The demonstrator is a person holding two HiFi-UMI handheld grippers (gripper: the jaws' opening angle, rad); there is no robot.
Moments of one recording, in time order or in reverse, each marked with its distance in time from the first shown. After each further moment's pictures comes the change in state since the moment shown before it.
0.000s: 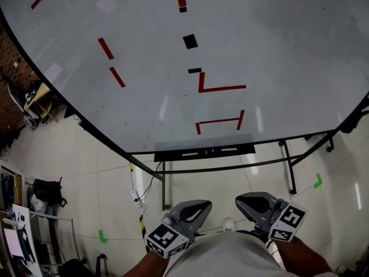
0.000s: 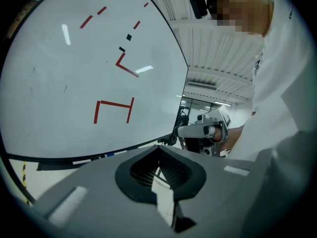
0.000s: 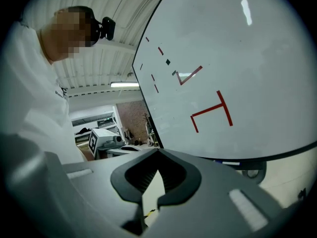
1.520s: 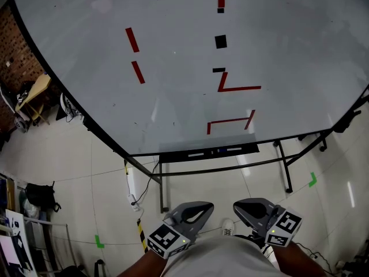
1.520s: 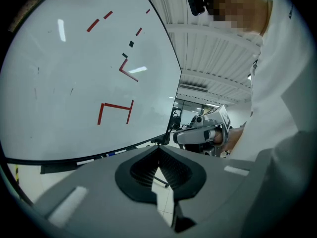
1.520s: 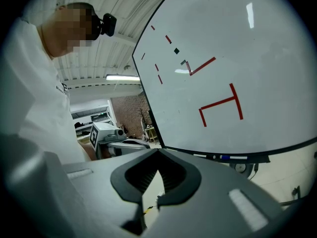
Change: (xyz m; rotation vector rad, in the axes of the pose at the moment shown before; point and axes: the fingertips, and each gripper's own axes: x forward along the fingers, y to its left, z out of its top) left arm -0.040 0.015 -0.001 0.018 -0.006 -0.101; right arm 0.037 0.040 -0.017 -0.015 0.049 -0.074
